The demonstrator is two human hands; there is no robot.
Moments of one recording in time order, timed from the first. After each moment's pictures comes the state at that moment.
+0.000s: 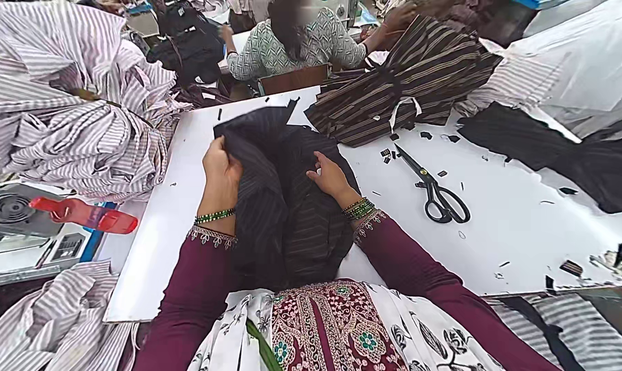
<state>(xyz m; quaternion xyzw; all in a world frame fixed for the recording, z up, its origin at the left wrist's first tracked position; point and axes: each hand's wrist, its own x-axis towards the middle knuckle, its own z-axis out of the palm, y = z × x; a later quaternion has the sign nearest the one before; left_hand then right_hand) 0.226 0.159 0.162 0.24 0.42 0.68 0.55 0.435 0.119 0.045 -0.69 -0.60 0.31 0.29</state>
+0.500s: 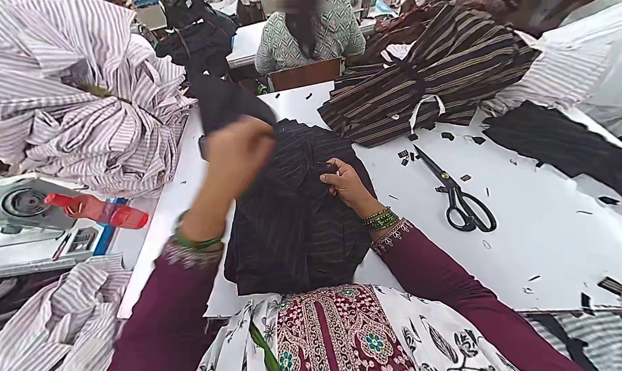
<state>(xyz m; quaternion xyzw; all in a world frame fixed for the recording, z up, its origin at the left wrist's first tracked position) 0.193 0.124 0.213 0.87 0.38 0.32 0.01 0.426 0.098 0.046 -0.42 -0.40 0.57 0.58</state>
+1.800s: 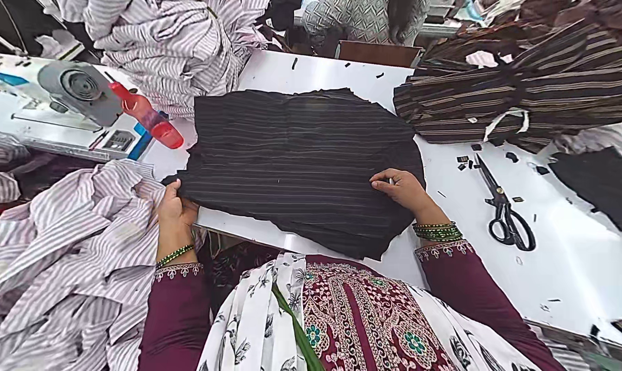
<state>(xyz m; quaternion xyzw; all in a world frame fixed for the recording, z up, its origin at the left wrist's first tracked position) -0.068 0.004 0.033 0.09 0.55 0.72 0.42 0.436 0.053 0.045 -0.60 -0.68 0.35 0.23</state>
